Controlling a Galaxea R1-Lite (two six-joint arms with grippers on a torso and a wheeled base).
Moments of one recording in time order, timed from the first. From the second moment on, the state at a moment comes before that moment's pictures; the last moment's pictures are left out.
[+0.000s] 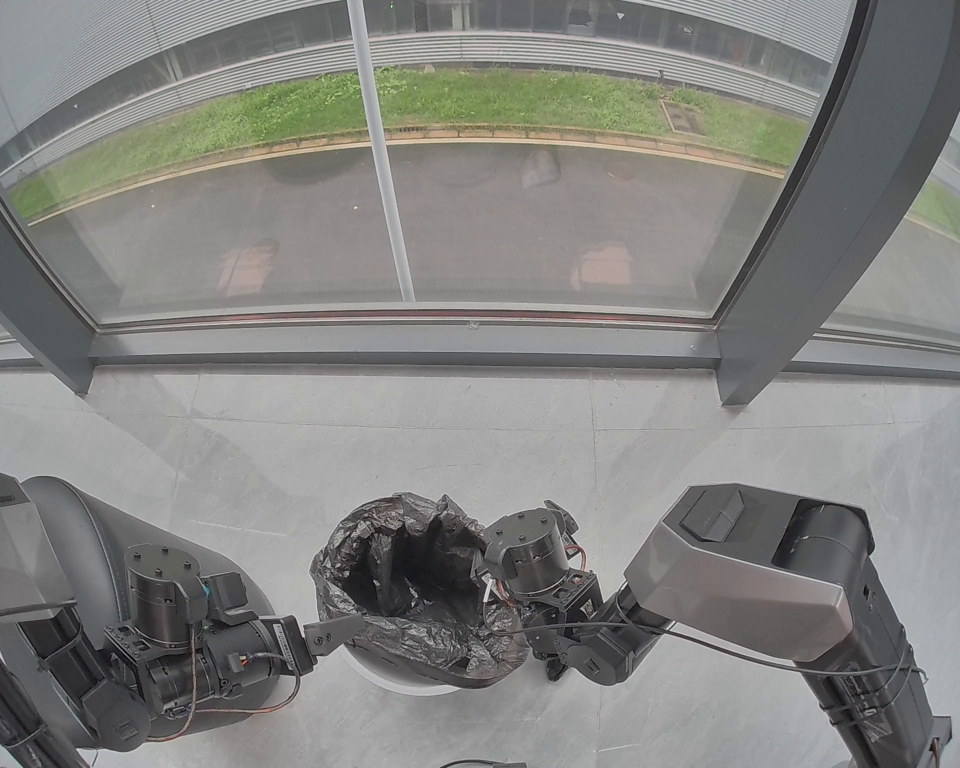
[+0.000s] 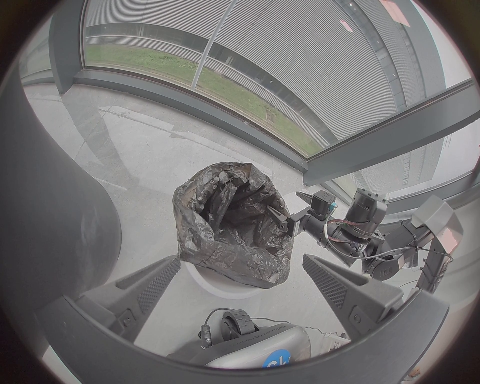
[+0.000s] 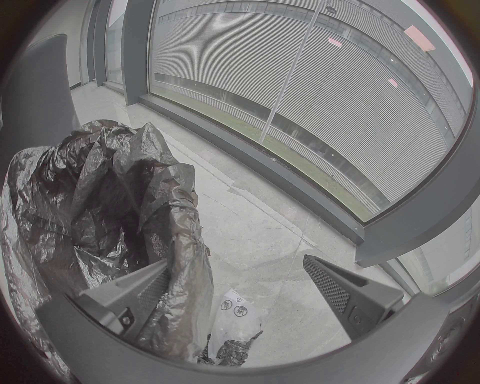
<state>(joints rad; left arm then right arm) -0.38 1.85 -0.07 -1.21 -0.17 -0.51 0.78 2.56 -1.21 -0.94 -0.61 -0.30</state>
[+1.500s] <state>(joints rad) -0.50 1.89 -0.17 -1.20 -0.15 -0.53 0.78 2.47 -1.02 -1.18 -0.63 -0.26</state>
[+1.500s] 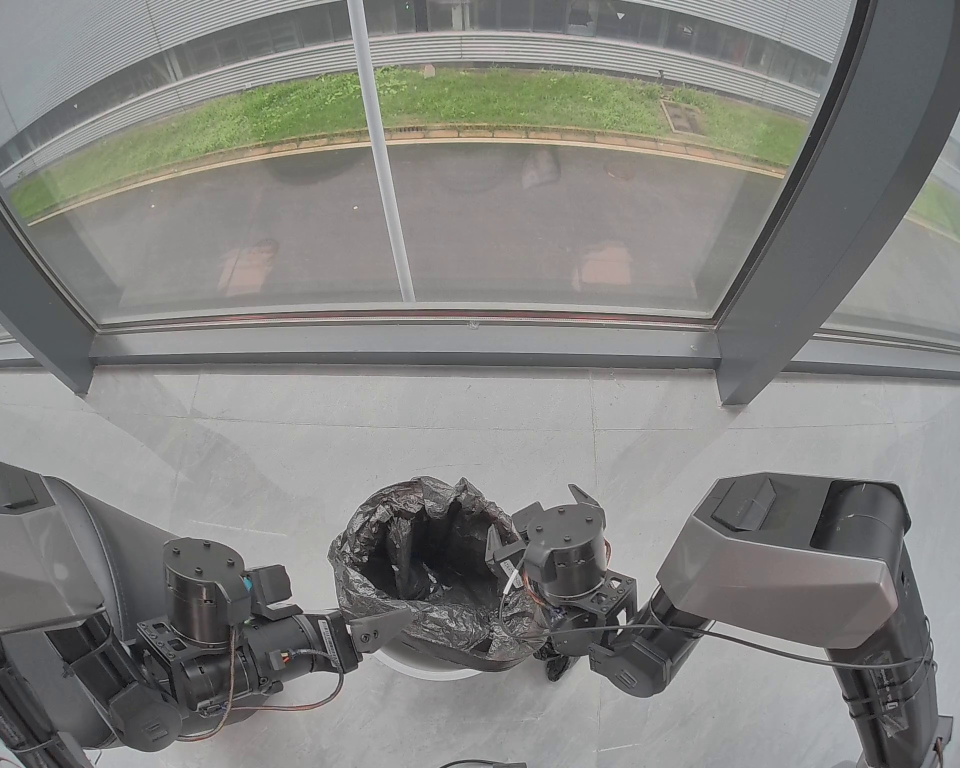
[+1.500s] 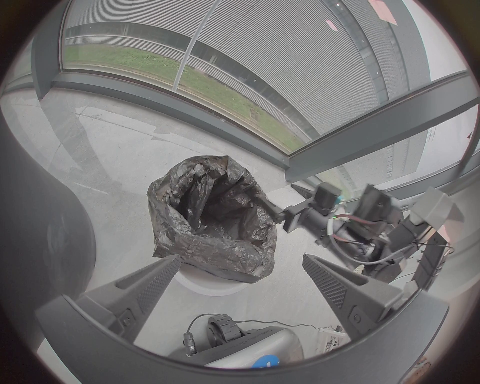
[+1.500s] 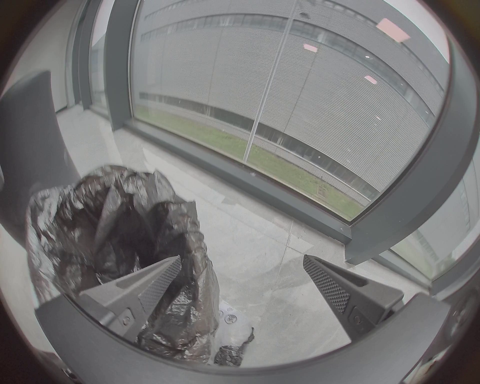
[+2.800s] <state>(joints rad) -0.71 2.04 -0.64 -0.63 0.37 -0.58 0.59 2.34 -0.83 -1.45 -0.59 -0.08</state>
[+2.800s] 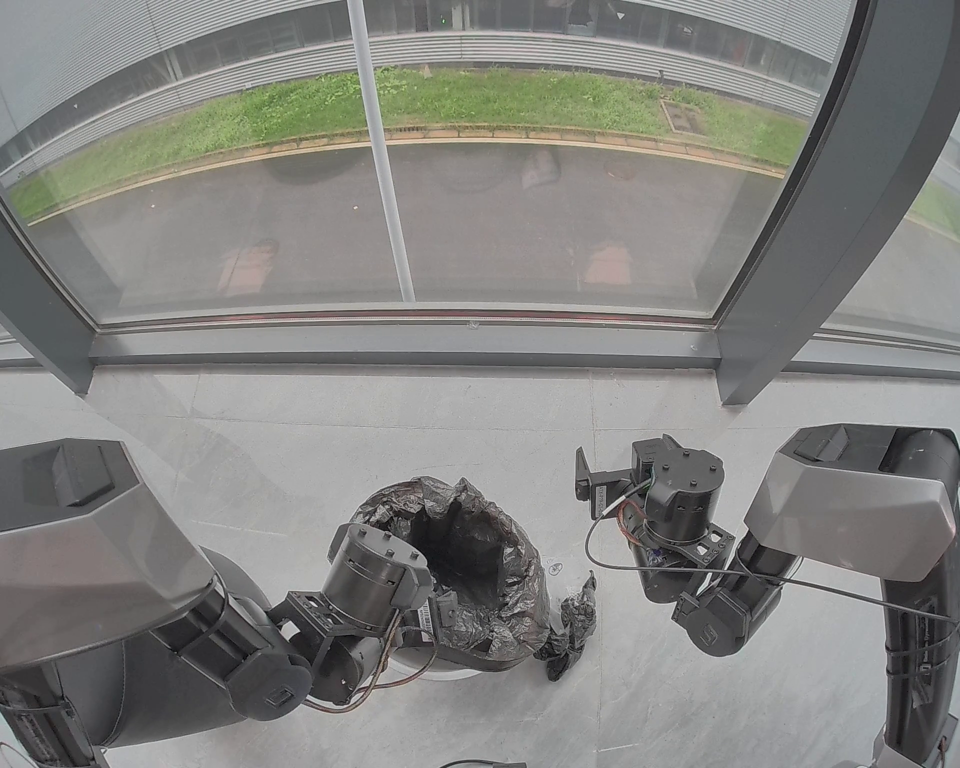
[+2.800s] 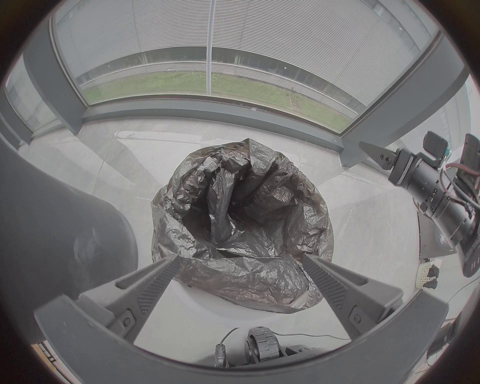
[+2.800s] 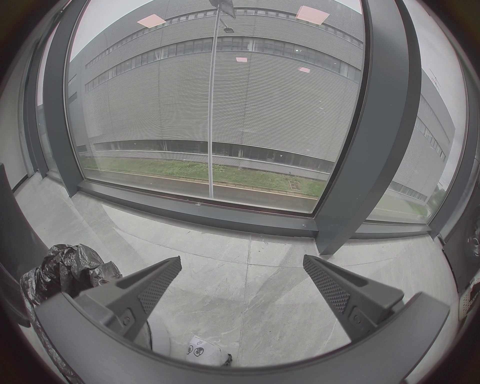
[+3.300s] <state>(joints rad) -0.74 2.07 -0.68 -0.59 0.41 -0.58 0.58 2.35 -0.83 -1.45 -0.59 -0.08</state>
